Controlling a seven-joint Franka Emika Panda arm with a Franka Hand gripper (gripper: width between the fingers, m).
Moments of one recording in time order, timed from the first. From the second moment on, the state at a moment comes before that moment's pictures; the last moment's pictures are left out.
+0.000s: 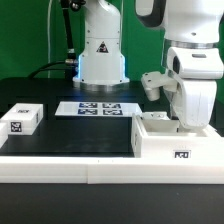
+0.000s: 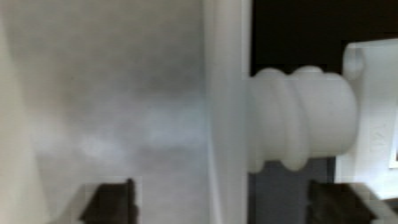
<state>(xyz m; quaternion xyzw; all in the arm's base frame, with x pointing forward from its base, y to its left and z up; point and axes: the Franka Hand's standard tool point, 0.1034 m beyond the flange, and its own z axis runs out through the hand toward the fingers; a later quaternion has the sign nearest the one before) 0.517 0.114 0.020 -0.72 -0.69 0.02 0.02</state>
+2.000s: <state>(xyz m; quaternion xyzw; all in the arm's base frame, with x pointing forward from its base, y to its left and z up) 0.441 0.157 0.058 -0.72 -0.69 -0.01 0.01</state>
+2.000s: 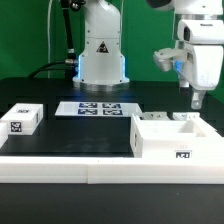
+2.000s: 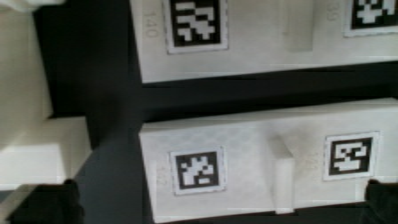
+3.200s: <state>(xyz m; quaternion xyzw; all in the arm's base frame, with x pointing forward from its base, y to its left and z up) 0.417 0.181 0.012 -0.71 -0.70 -0.02 0.04</state>
